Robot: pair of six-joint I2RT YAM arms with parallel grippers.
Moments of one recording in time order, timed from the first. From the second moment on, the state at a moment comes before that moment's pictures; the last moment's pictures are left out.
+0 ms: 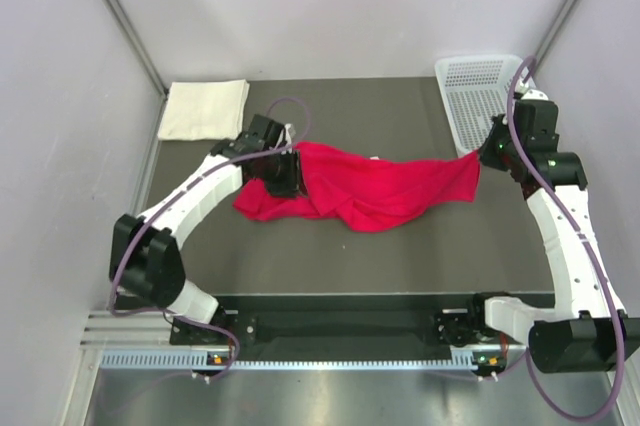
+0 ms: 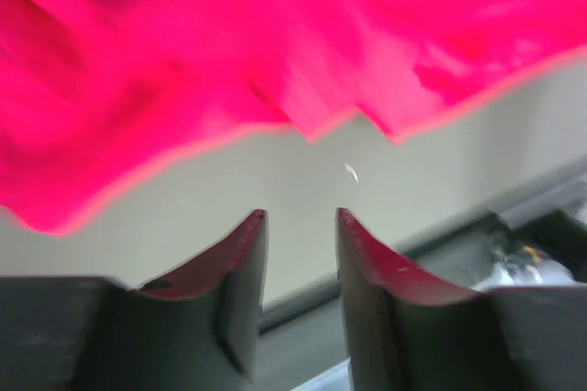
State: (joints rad) left arm -0.44 1.55 1.28 -0.76 0.24 -0.47; right arm 0.03 1.11 1.25 -0.79 0.05 0.30
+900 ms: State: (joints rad) left arm -0.47 1.66 0.97 -0.33 0.39 -0.85; right arm 0.03 1.07 1.23 -0.79 0.04 0.30
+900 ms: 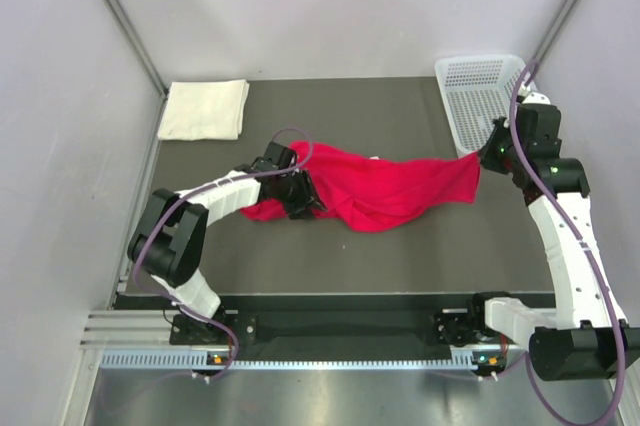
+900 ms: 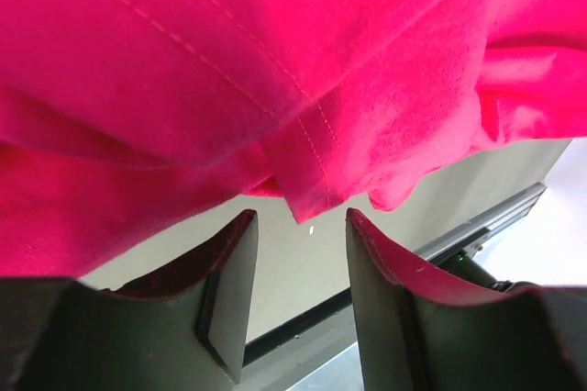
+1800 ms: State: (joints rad) left arm -0.47 1.76 1.02 -0.27 0.40 -0.86; right arm 0.03 1.08 1.23 -0.79 0.04 0.30
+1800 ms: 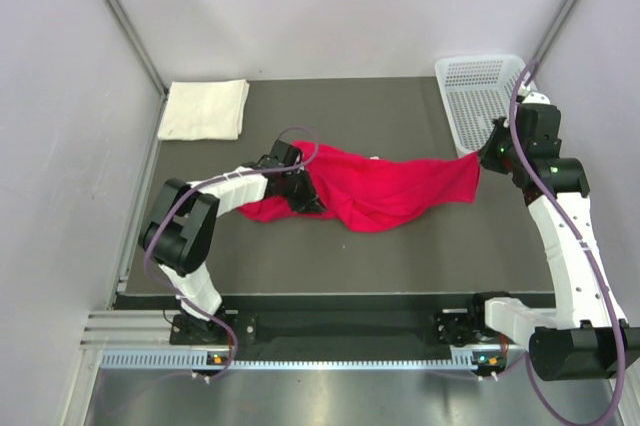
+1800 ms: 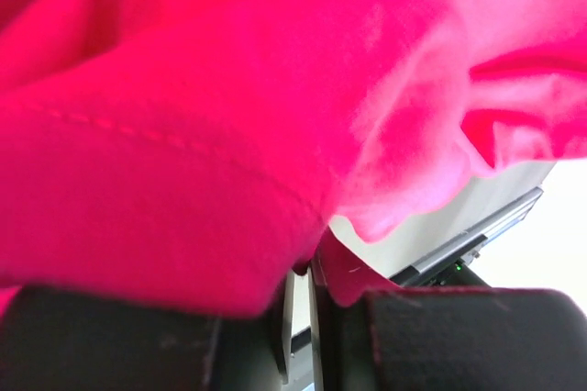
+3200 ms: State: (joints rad) left arm -0.15 1.55 1.69 -0.49 0.25 -0.74; right arm 0.03 1.43 1.58 -0.62 0.05 0.37
